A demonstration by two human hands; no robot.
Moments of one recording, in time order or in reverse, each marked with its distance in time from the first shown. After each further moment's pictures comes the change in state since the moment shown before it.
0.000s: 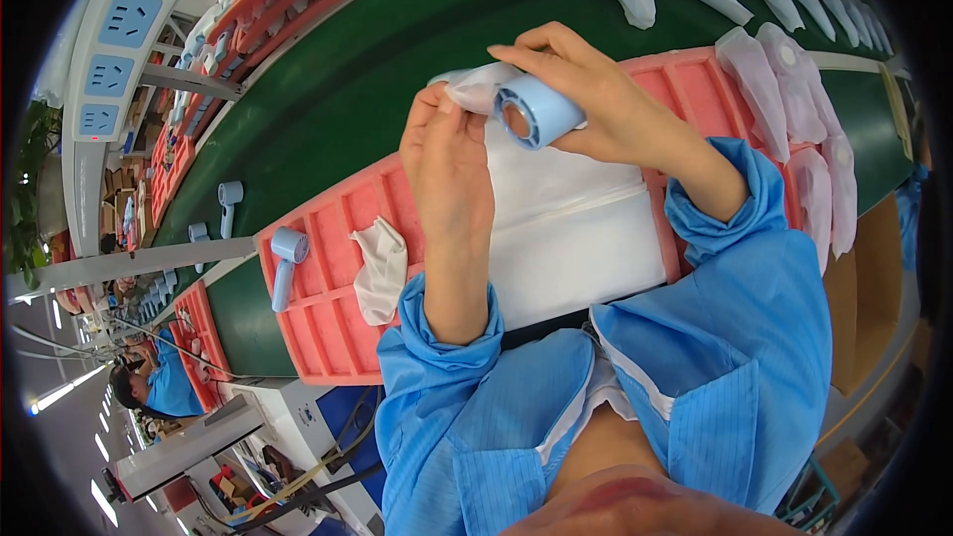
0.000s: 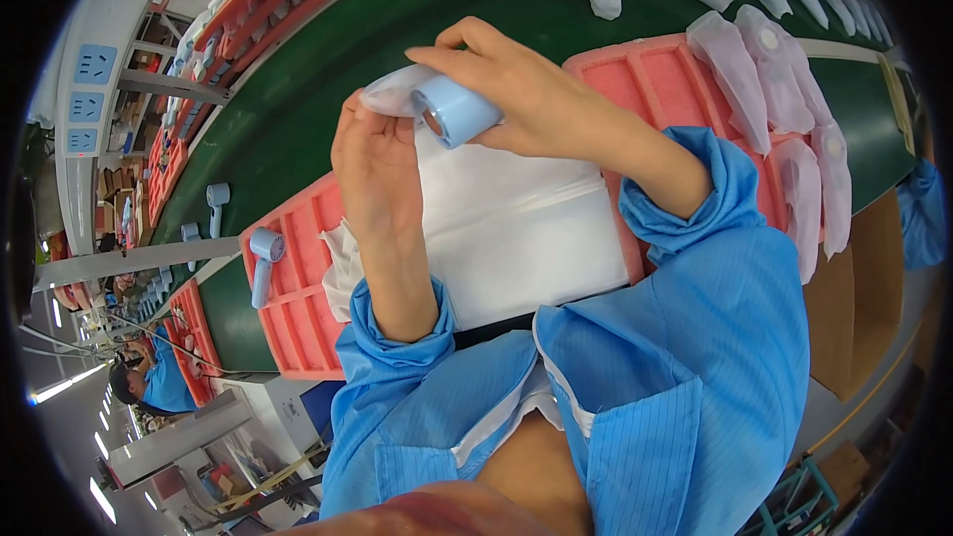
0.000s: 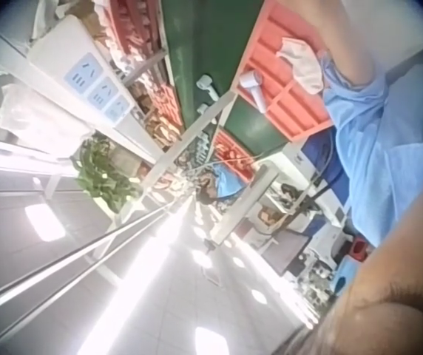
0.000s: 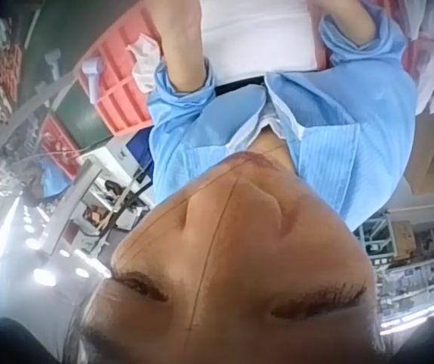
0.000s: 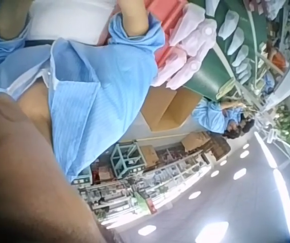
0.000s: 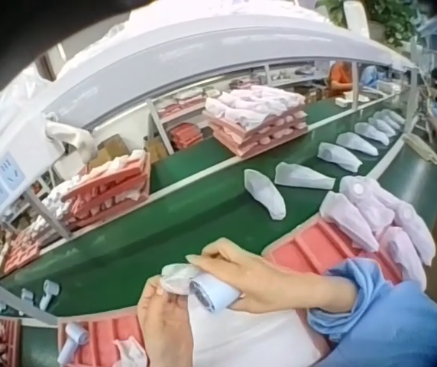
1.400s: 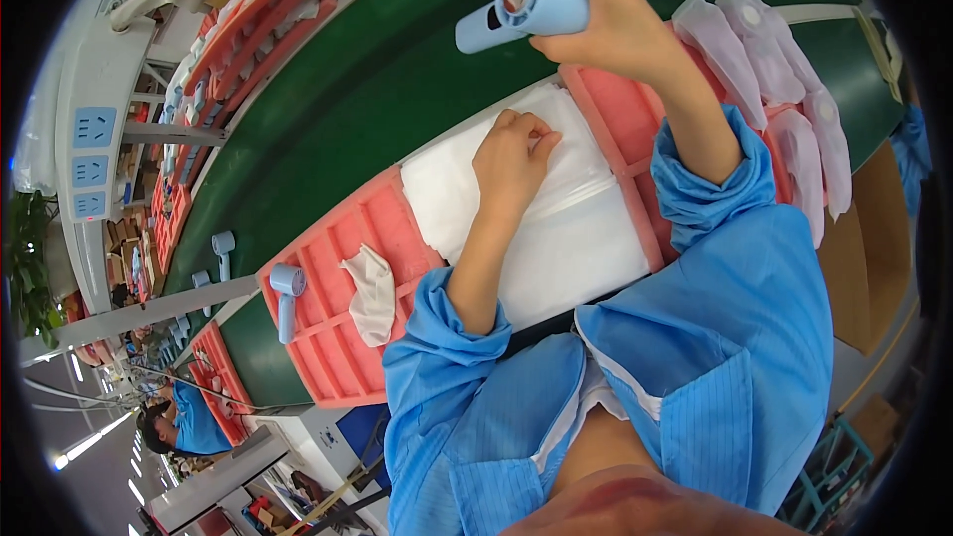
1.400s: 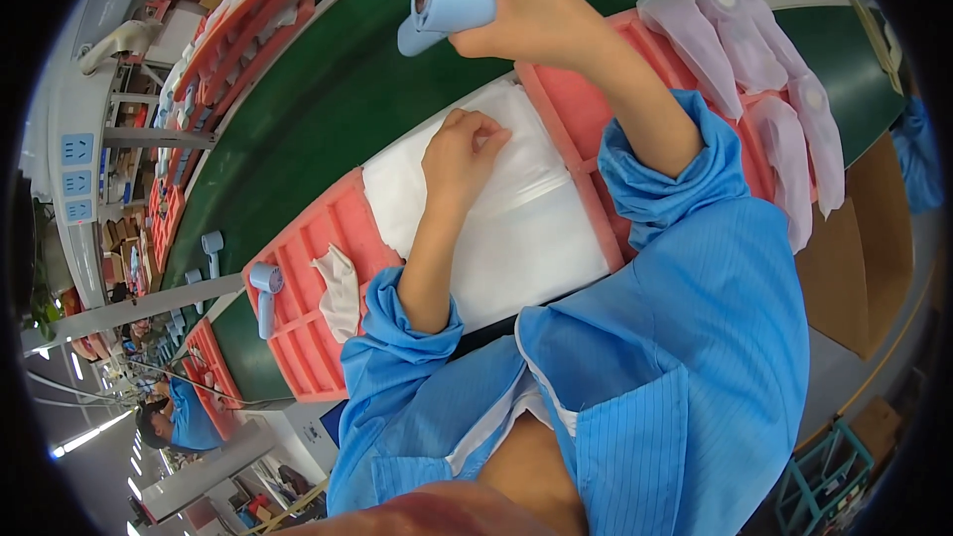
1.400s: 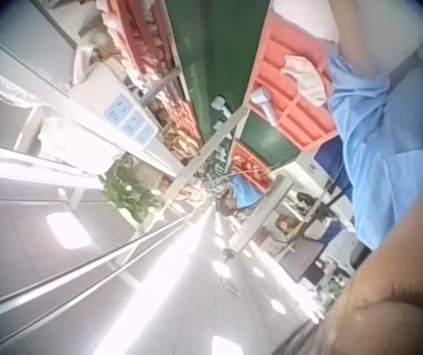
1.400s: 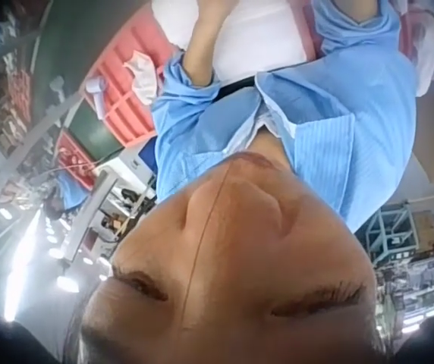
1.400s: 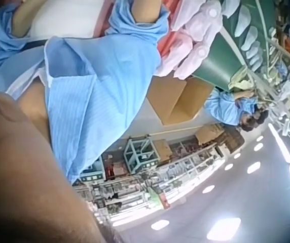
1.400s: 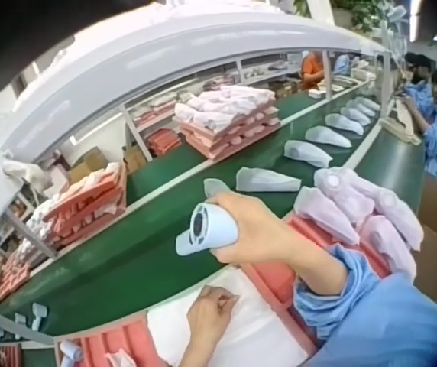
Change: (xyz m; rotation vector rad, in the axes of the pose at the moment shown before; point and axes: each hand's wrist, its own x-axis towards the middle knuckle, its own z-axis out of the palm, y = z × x) left_hand -0.002 -0.104 -0.016 1.459 -0.515 0.063; right_hand 0.003 0.015 -0.072 -0.022 0.297 0.276
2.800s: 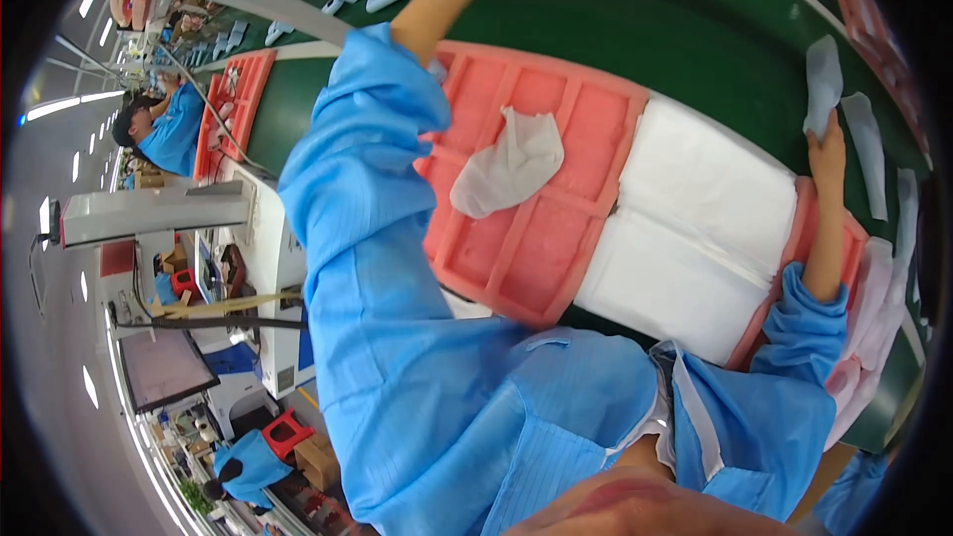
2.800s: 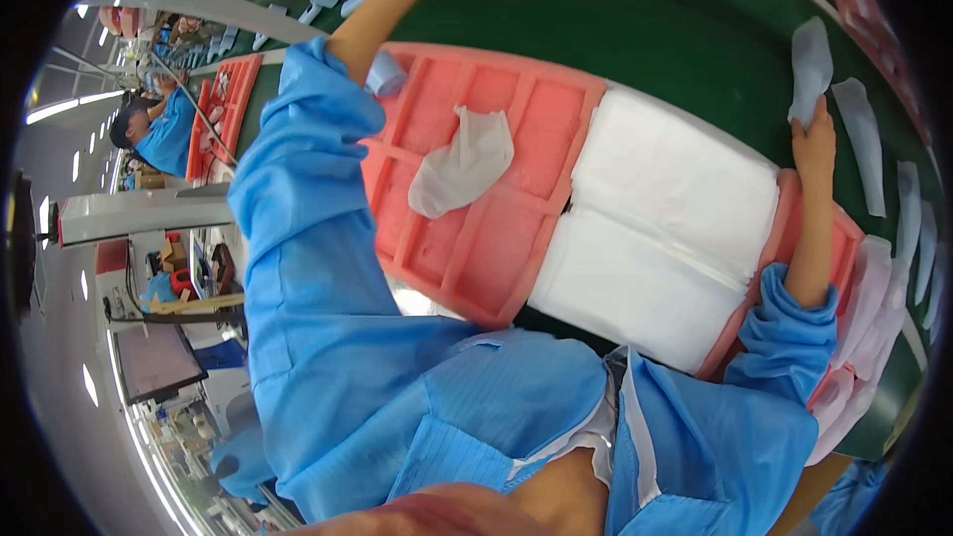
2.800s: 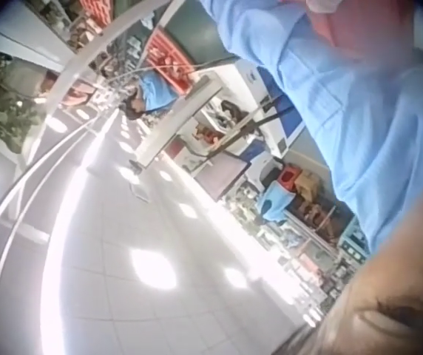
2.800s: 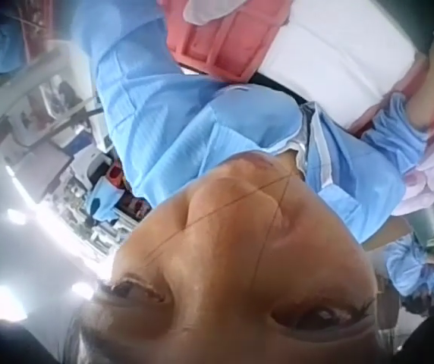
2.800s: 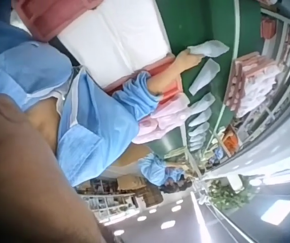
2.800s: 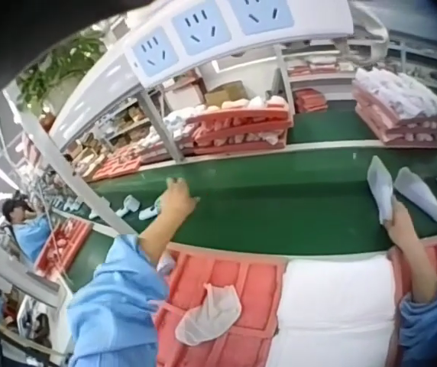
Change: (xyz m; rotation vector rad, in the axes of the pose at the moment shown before) left_hand 0.008 -0.238 -0.284 0.897 0.481 -0.546; right_hand -0.011 0.262 0.062 -0.731 -0.188 0.201
